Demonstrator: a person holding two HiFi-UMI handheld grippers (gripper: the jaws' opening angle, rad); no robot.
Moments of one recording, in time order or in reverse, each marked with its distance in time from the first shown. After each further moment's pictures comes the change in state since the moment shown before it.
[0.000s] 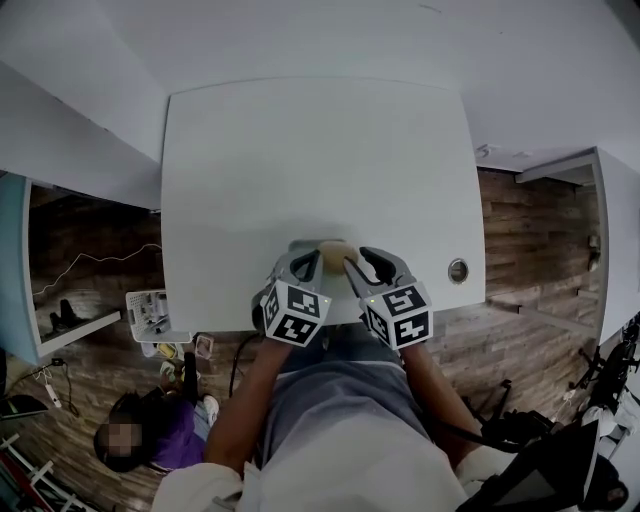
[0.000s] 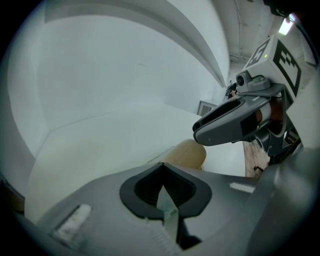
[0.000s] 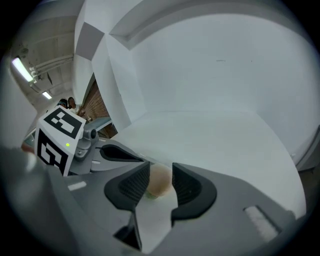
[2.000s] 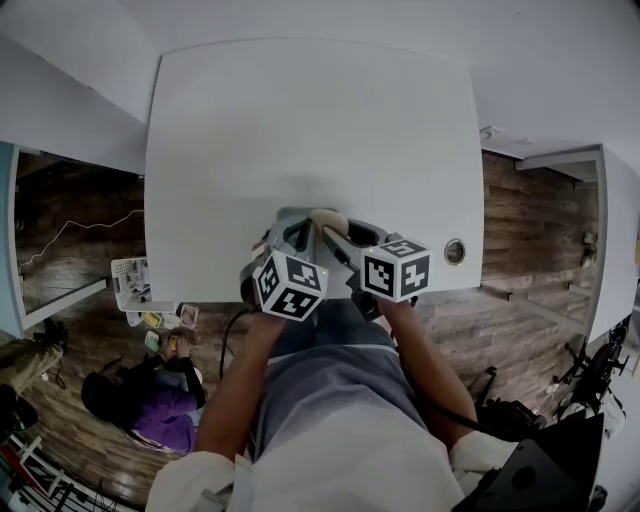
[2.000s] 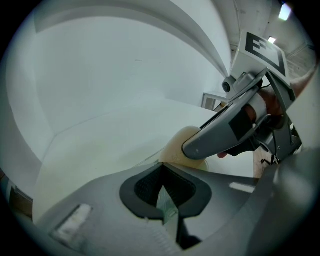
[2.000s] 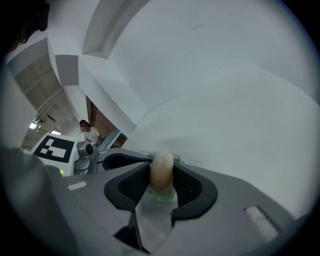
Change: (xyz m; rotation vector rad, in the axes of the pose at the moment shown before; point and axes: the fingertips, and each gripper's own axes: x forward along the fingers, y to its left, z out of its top) left arm 0.010 0.000 -0.007 0.047 0.054 0.077; right arm 0.032 0.011 -0.017 0.311 0.074 0.232
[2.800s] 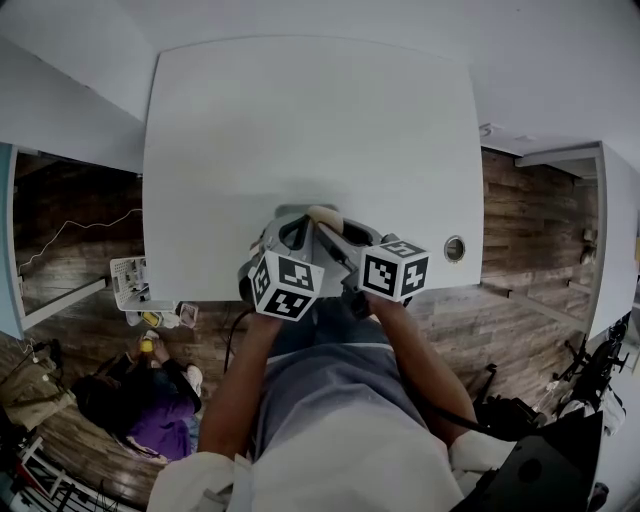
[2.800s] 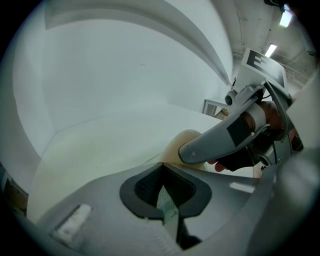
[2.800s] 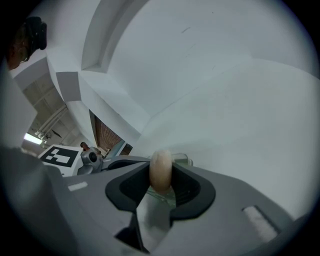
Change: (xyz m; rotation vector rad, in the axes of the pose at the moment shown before) left arm -0.002 0.003 0.003 -0.048 -0.059 -0.005; right arm 0.007 0.008 0.003 0.100 -0.098 0.080
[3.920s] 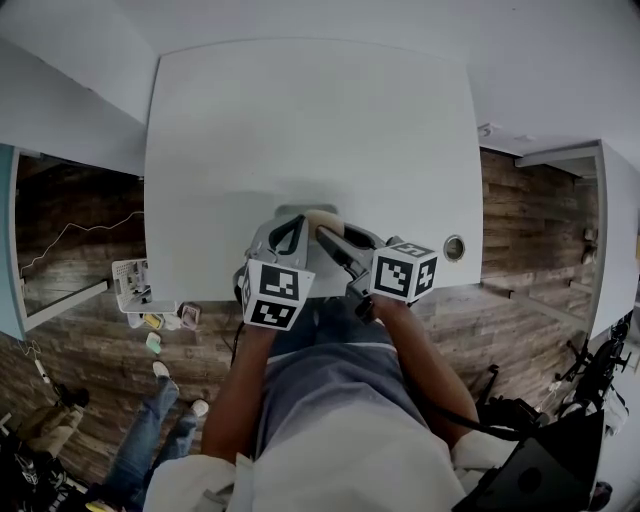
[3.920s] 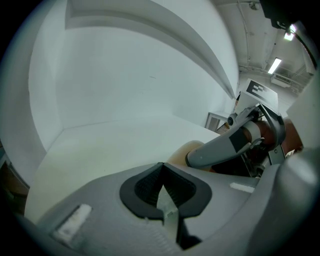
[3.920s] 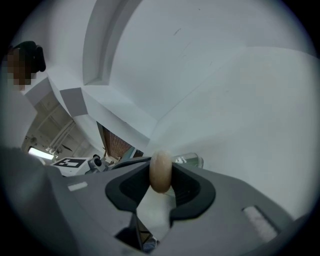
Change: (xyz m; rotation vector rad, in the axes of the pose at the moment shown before) left arm -0.028 0.008 0.023 -0.107 -0.107 0.009; right arm -0.015 0.017 0.009 0.105 -0.032 0.117
